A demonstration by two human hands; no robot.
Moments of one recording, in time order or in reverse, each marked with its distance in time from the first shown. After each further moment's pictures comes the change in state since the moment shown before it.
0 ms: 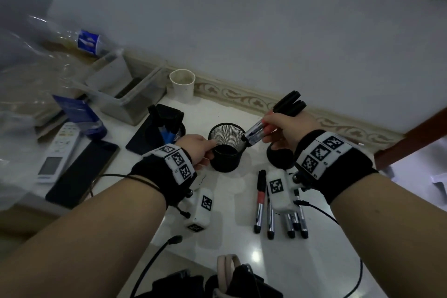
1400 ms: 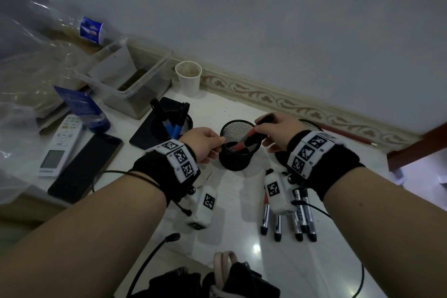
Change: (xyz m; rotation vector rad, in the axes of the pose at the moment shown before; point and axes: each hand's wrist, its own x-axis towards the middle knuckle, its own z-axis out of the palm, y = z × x) left_hand 0.004 0.001 -0.004 -0.035 -0.035 0.077; right_hand 0.026 0.019 0.023 -0.287 -0.085 0.018
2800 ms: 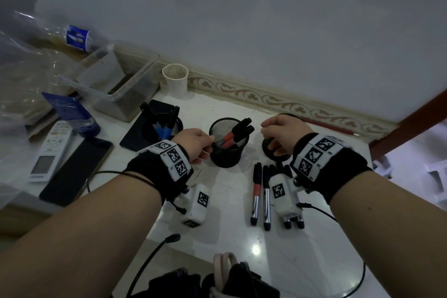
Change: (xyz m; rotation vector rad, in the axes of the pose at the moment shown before) left_hand -0.004 -0.002 0.009 0.048 0.019 -0.026; right_hand -0.032 0.019 -0.029 0.006 0.048 0.004
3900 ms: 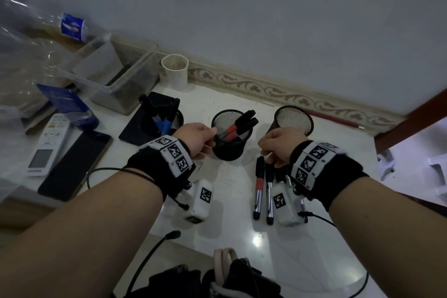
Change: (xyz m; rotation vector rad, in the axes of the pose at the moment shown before) left_hand 0.002 -0.006 0.004 -0.068 -0.028 -0.006; right_hand -0.001 0.026 0.020 -0.104 -0.063 0.151
